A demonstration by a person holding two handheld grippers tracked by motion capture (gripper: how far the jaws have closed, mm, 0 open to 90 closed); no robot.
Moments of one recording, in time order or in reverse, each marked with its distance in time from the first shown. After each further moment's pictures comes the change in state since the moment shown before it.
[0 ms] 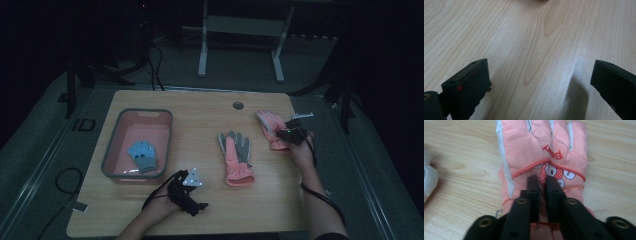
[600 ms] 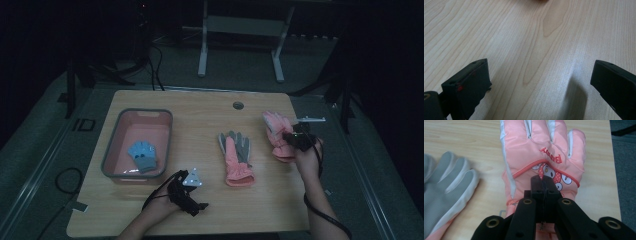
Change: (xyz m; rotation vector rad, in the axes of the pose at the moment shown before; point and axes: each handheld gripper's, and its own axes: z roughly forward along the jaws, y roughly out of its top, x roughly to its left) left arm -0.001 0.000 0.000 -0.009 -0.001 -0.005; right arm 0.034 -0.008 -0.071 -0.059 -0.055 0.089
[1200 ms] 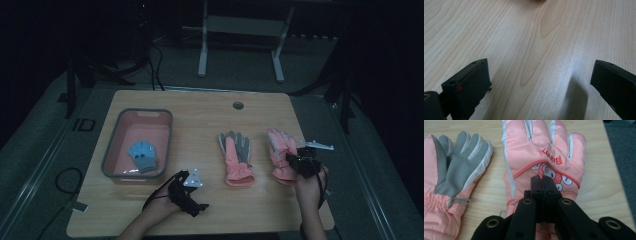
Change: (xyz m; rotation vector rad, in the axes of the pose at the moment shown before) left arm -0.002 0.001 0.001 0.006 -0.005 0.011; right arm 0.032 -0.064 -0.049 -0.023 -0.059 0.126
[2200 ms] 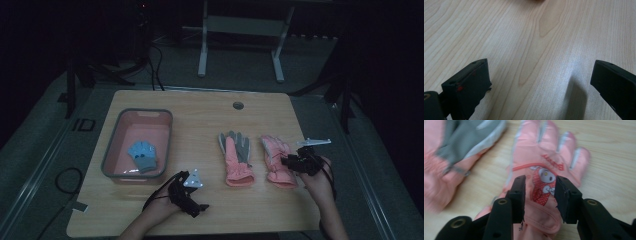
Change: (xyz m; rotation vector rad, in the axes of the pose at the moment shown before) left arm -0.001 0.000 -0.001 -0.001 -0.001 -0.002; right arm -0.028 0.007 0.017 0.114 0.204 -0.252
